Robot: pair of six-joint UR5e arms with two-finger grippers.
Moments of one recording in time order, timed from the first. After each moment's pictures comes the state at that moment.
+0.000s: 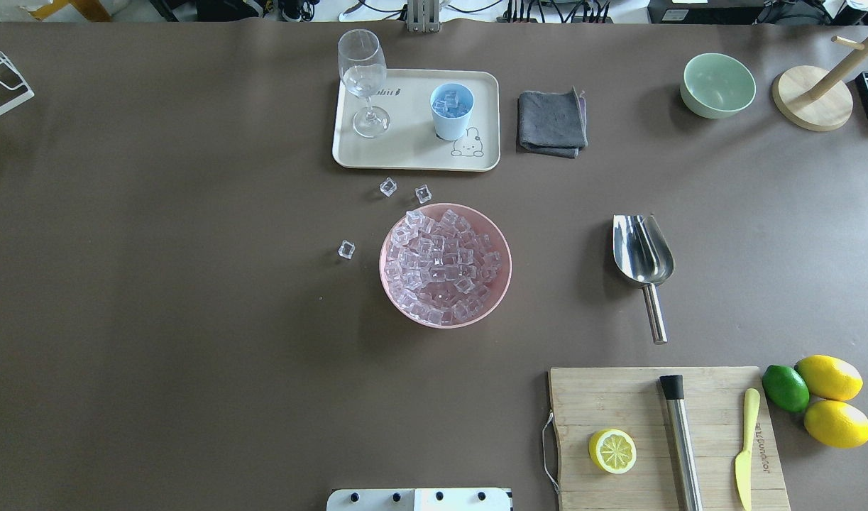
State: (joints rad) left arm -1.66 -1.49 -1.62 -1.51 -2.38 0.00; right arm 1.39 -1.70 1.94 -1.64 2.23 0.26
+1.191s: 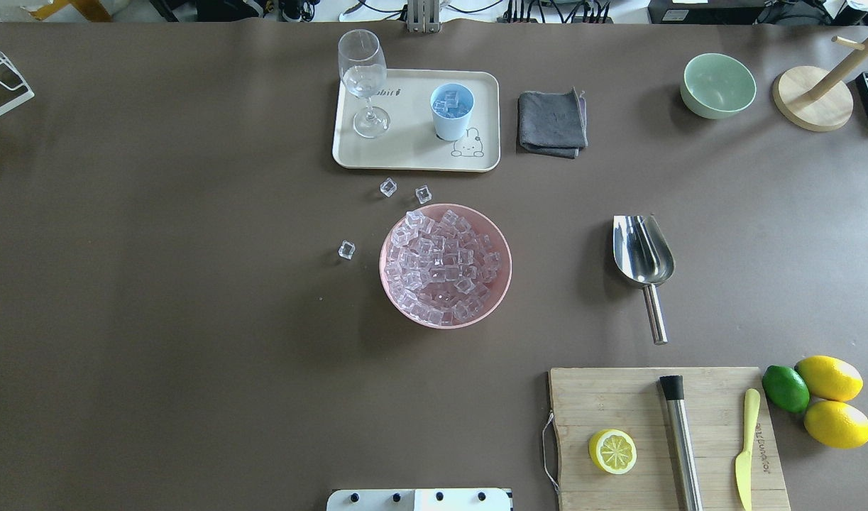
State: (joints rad) left arm -1.66 -1.49 -1.62 -1.51 -2.38 0.00; right arm 1.59 -1.75 1.82 -1.64 2.26 0.01
